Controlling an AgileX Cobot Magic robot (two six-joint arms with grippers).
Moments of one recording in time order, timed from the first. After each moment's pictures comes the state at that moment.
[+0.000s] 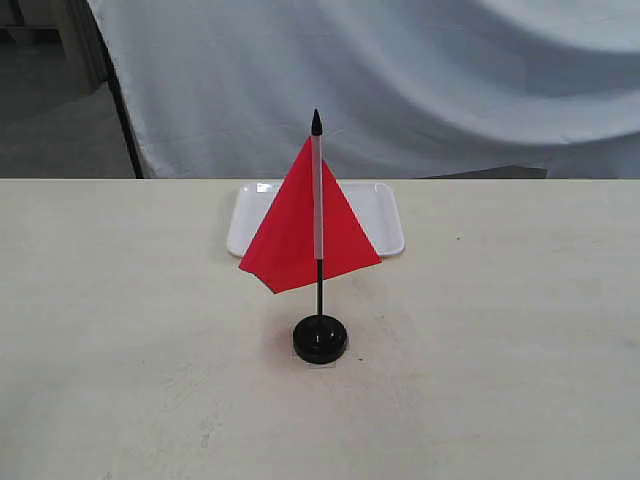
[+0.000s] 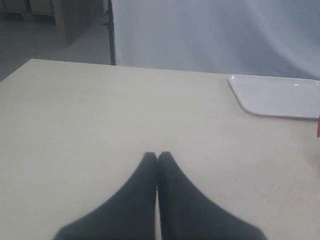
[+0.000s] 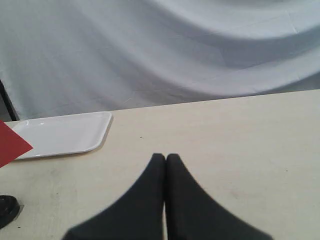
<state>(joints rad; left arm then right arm) -0.06 0.00 0.00 0.16 0.33 -0.25 -0.02 0.00 0.00 0.01 0.19 0.12</state>
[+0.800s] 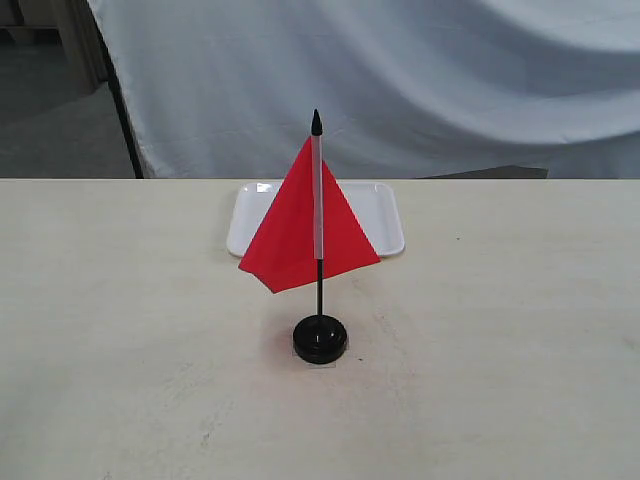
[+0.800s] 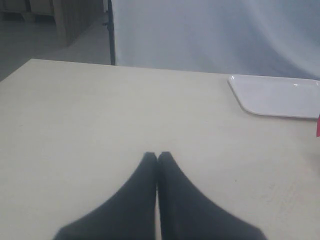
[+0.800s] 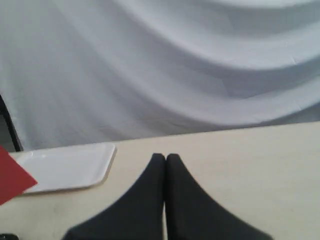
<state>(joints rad) -0.06 0.00 0.00 0.16 0.33 -0.25 -0.02 0.00 0.00 0.01 0.09 0.12</state>
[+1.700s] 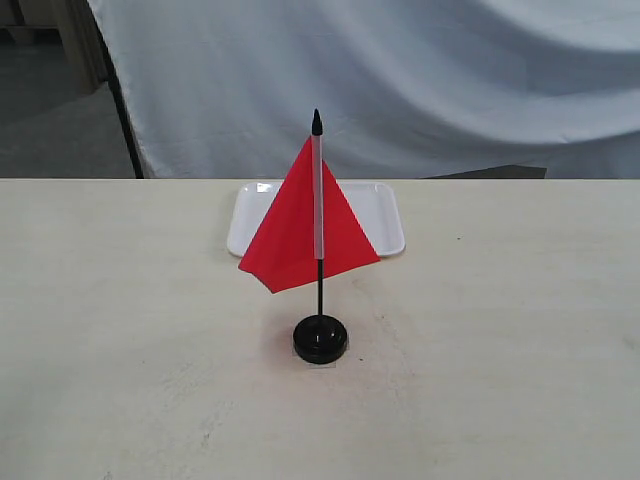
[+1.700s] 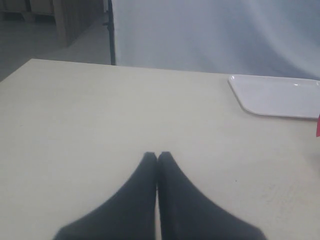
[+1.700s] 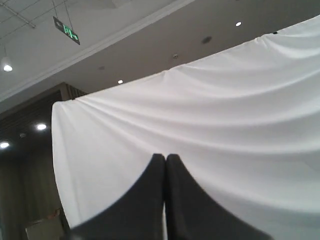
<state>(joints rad) -0.06 0.00 0.00 0.16 0.33 -0.25 -0.02 0.05 0.00 -0.04 -0.60 0.52</state>
